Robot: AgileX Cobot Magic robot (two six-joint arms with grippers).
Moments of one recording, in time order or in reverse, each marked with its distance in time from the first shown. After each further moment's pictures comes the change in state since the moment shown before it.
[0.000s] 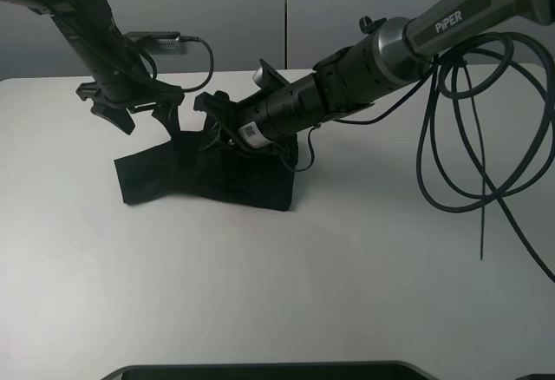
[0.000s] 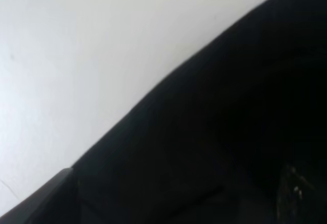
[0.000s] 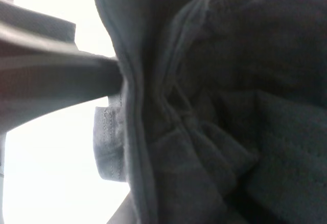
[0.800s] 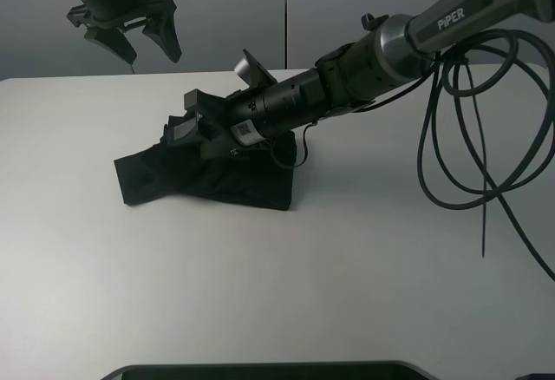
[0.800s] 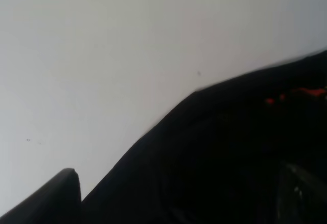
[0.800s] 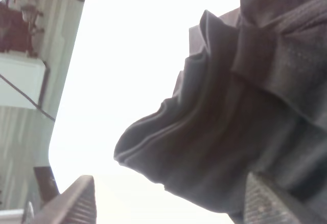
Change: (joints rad) left arm 0.050 0.001 -0.337 -0.135 0.230 0.124; right arm -0.015 -0.007 -0.007 0.003 0.204 -0.178
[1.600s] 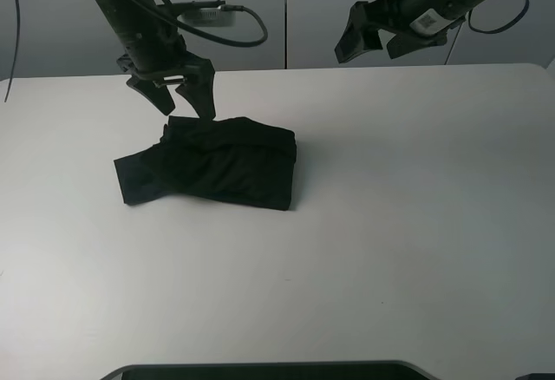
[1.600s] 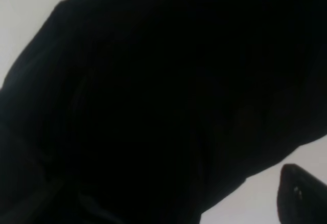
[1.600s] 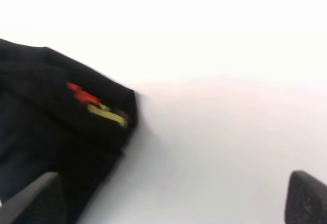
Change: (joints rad) left arm -0.150 0.000 0.203 -0.011 0.000 0.116; right arm -0.358 -0.506 0.026 -1.208 -0.079 0.624
